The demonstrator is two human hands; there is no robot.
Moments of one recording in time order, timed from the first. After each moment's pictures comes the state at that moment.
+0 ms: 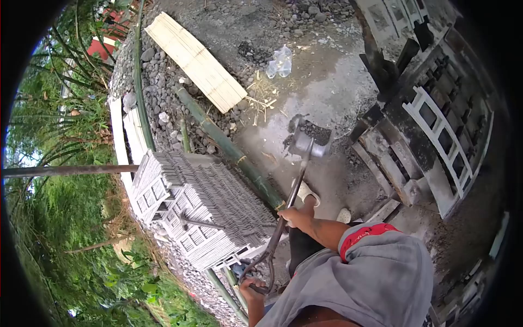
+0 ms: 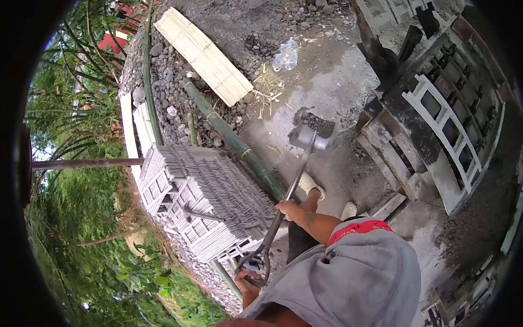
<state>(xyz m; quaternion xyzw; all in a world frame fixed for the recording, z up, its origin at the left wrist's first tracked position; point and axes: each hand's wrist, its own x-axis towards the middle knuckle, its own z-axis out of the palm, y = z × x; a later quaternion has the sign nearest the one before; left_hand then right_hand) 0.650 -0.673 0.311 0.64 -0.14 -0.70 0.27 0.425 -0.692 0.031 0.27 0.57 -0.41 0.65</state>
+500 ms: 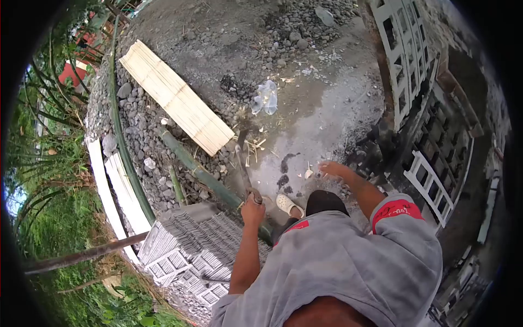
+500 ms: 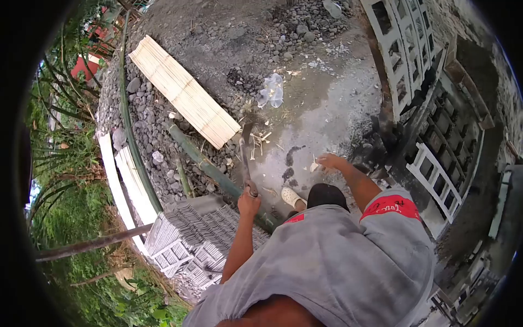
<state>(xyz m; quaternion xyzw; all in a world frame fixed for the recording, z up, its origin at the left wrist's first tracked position) 0.223 -0.971 0.244 0.34 -0.90 -0.26 0.00 -0.021 -0.694 0.132 -0.08 0.69 -0.45 0.56</state>
